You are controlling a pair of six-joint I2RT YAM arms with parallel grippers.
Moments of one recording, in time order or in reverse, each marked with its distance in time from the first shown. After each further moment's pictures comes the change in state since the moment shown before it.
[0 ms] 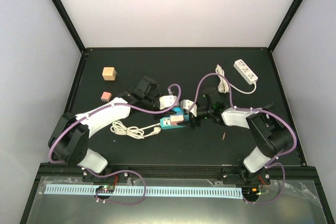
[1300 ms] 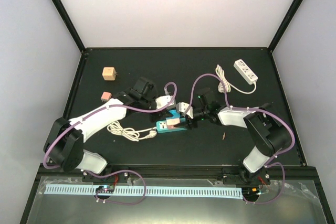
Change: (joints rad) left arm 0.008 -0.064 0.000 -0.116 0.010 -0.078; right arm 0.049 0.022 0.040 -0.070 -0.019 -0.048
